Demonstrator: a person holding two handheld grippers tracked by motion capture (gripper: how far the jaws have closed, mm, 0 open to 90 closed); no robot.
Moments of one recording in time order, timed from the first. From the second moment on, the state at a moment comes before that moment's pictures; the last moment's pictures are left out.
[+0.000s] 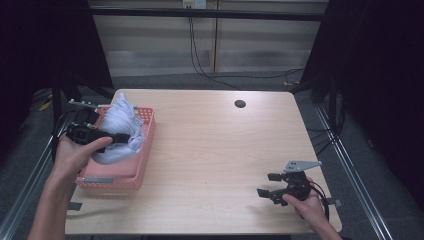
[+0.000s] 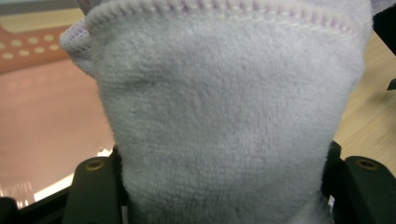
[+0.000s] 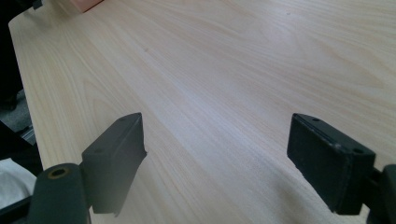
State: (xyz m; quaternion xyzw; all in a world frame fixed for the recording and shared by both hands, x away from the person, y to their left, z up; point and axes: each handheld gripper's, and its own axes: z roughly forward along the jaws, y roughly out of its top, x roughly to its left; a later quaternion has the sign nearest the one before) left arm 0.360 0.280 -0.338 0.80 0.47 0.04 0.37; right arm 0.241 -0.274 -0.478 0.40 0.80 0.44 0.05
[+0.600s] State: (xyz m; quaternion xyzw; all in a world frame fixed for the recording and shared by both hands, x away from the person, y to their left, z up) left arm 0.358 0.199 -0.341 0.83 0.41 0.02 0.38; right arm 0.241 -0.276 -0.477 0.40 0.80 0.45 0.05
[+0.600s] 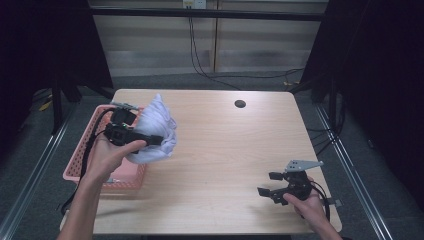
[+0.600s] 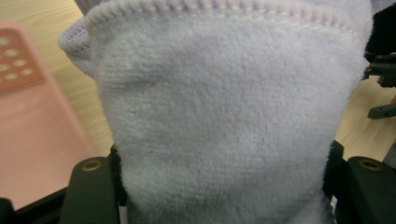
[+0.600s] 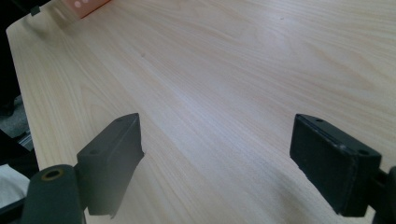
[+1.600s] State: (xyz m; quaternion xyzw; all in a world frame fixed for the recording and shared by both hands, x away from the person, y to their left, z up) left arm 0.334 0.053 -0.440 0.89 0.31 -0.03 0.34; right arm 0.241 -0.289 -0.472 0.41 0.78 0.46 0.07
